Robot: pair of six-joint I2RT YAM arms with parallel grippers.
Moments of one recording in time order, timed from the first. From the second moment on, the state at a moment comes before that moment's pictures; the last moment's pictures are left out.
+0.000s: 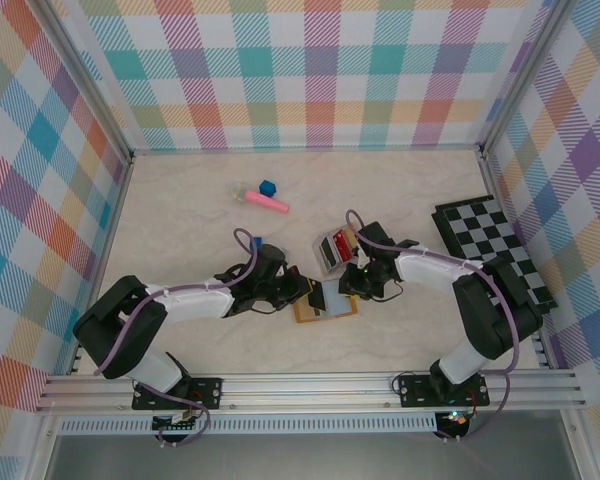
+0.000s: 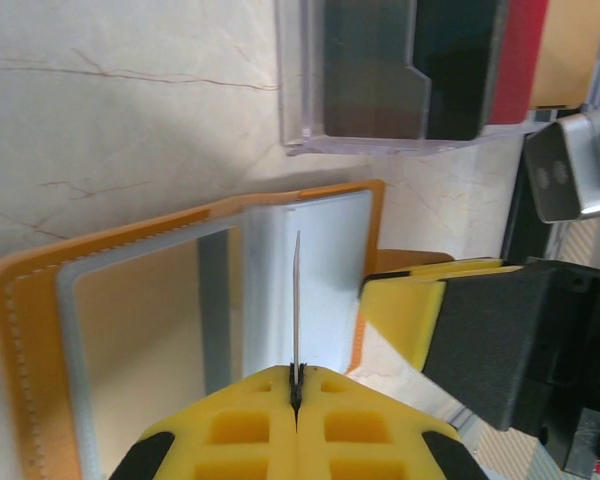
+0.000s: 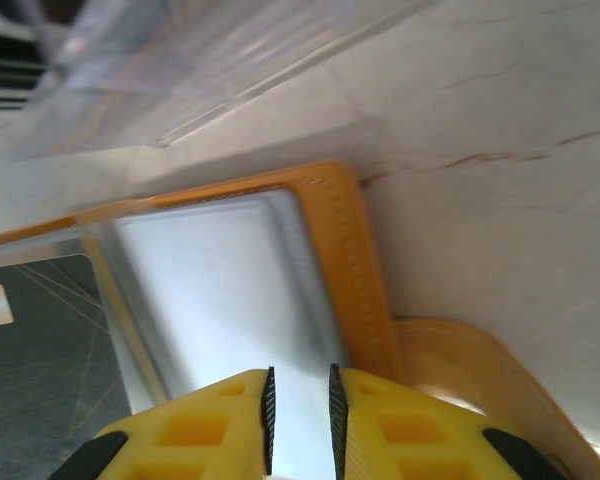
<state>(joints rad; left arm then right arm) -0.77 1.51 0.65 0.12 0.29 -1.20 0.53 1.58 0.83 -0.51 -0.37 0.68</state>
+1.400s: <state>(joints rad) -0.82 1.65 0.59 0.38 0.26 -1.19 0.53 1.57 0.77 -0.47 -0.30 0.77</state>
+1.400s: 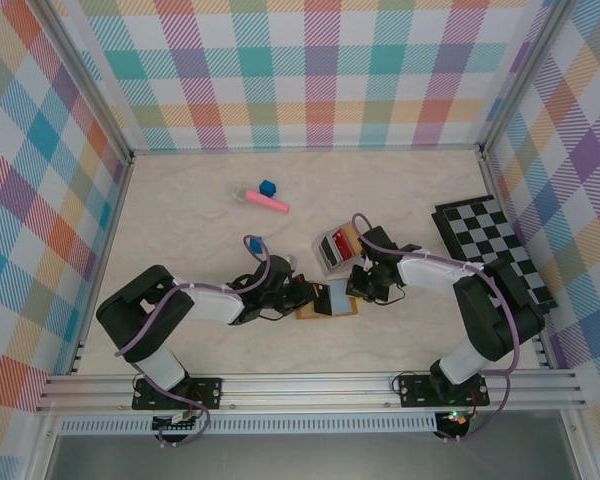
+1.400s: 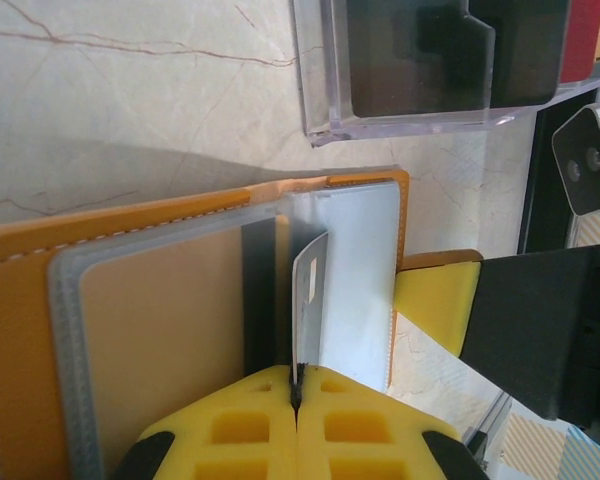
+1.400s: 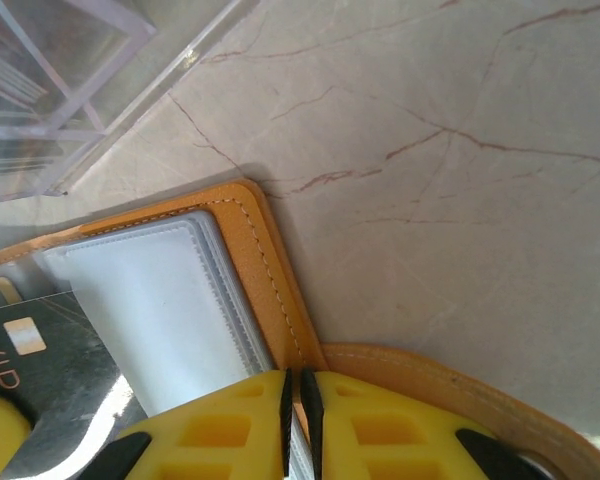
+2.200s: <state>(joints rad) -0.85 1.68 0.61 0.42 0.20 -1.21 0.53 1.57 0.76 -0.45 -0.30 0.80</state>
